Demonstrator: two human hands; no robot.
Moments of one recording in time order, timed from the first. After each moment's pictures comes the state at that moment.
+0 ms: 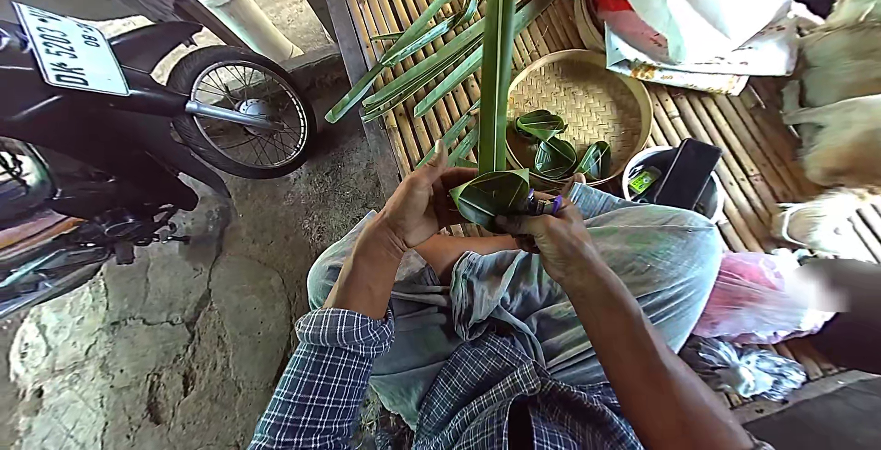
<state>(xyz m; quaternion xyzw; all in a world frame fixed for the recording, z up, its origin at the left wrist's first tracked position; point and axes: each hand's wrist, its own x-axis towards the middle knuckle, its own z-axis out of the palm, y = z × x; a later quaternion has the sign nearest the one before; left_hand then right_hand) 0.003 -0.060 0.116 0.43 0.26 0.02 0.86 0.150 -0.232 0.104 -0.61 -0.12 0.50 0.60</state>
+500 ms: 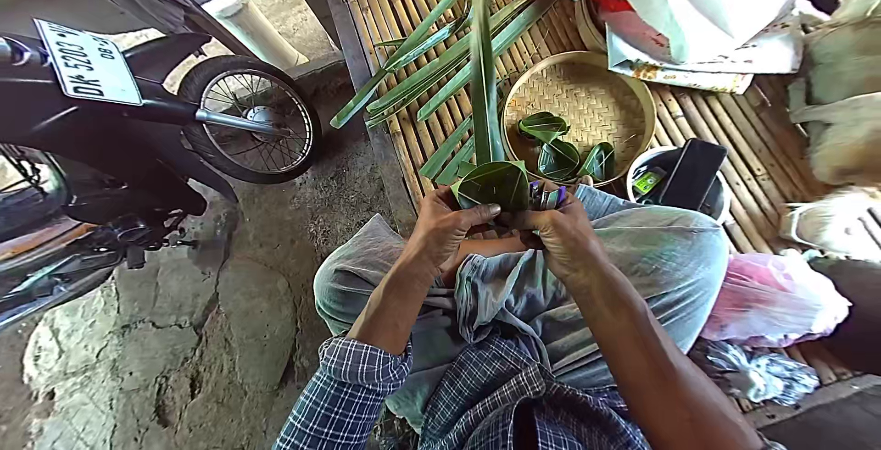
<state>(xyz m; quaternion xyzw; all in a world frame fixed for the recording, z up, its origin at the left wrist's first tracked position) 0.014 -0.112 0.111 0.44 0.36 0.21 0.80 0.151 -0.226 0.109 -0.60 -0.09 0.48 0.63</state>
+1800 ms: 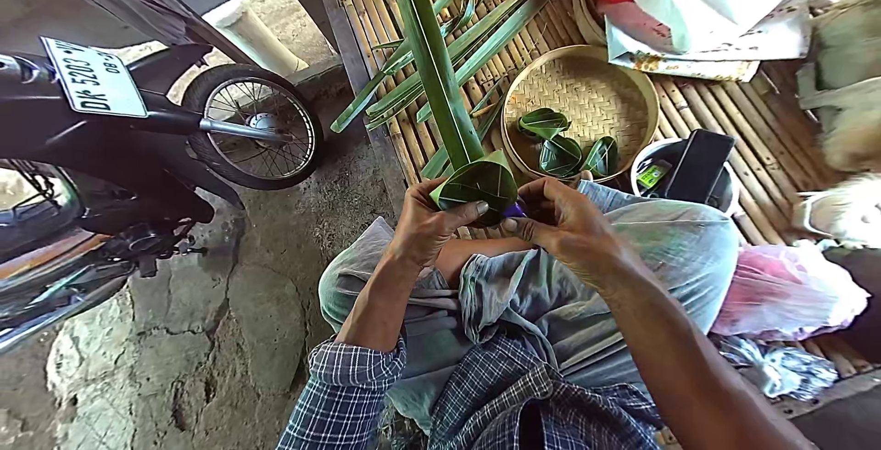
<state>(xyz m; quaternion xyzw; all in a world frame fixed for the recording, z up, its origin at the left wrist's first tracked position) -0.003 -0.092 0.109 0.55 0.23 0.26 0.76 0.164 -0.243 0.136 -0.68 -0.32 0.46 0.48</state>
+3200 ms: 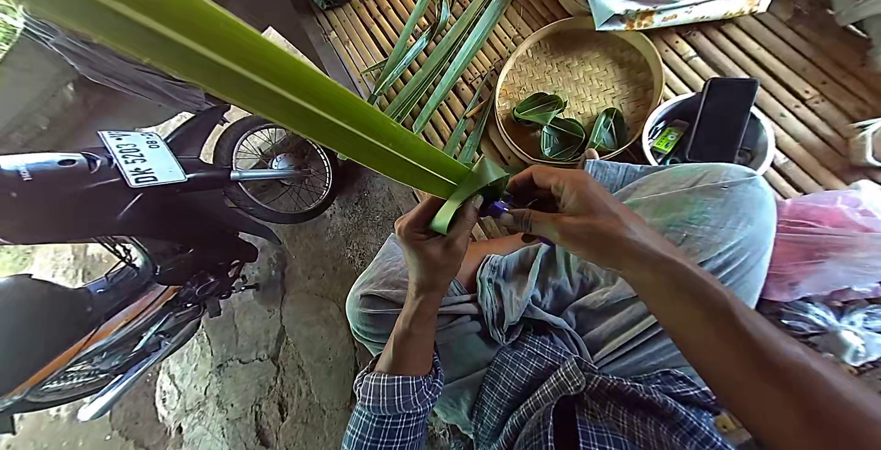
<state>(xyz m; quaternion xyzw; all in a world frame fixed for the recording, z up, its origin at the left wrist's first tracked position) 0.006 -0.106 0.107 0.75 0.19 0.43 0.47 0.172 -0.240 0.146 -0.64 -0.35 0.46 0.50</state>
